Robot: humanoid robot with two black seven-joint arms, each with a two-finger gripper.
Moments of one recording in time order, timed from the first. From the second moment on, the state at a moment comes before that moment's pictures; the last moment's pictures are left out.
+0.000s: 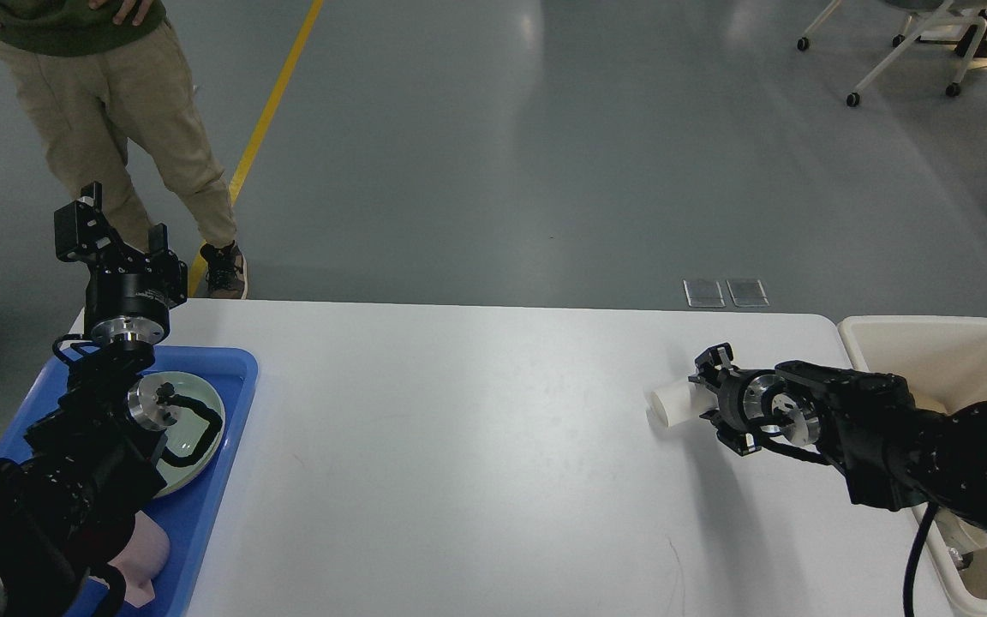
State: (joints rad) left arm -0.85 0.12 -0.55 -0.05 -0.16 -0.26 -0.78; right arm 1.00 -0.13 -0.77 0.41 0.65 0.13 -0.12
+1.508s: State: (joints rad) left arm -0.85 0.12 -0.55 -0.05 -0.16 -0.26 -0.78; right arm 1.19 -0.73 -0.90 0.52 0.12 0.10 -0.11
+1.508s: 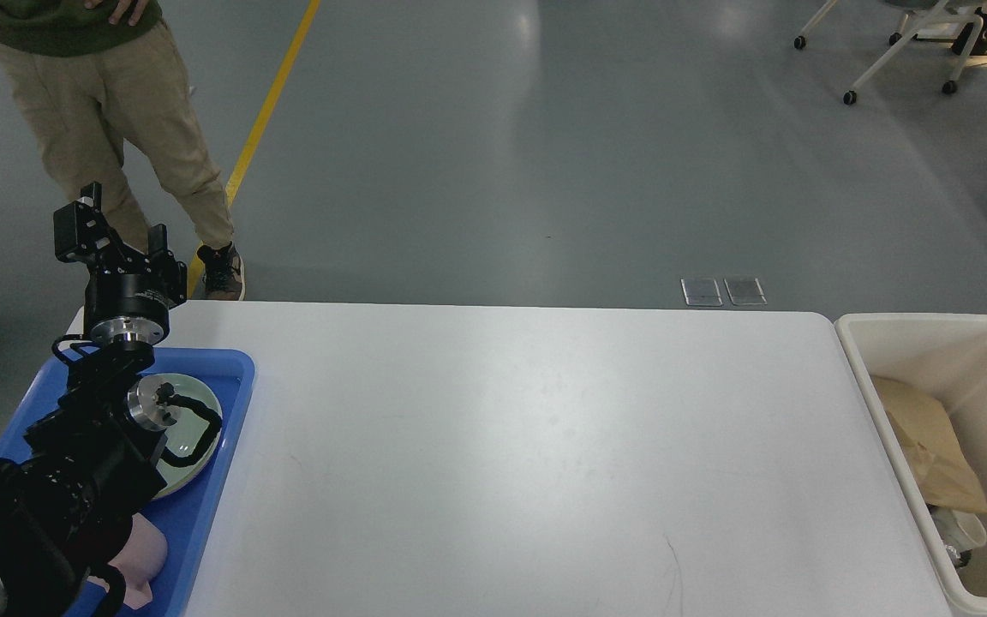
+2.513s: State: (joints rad) left arm -0.85 0.12 -0.55 -0.05 -0.16 -0.26 -0.78; right arm 0.97 -0.53 -0.40 0.26 0.12 0.02 -0.06
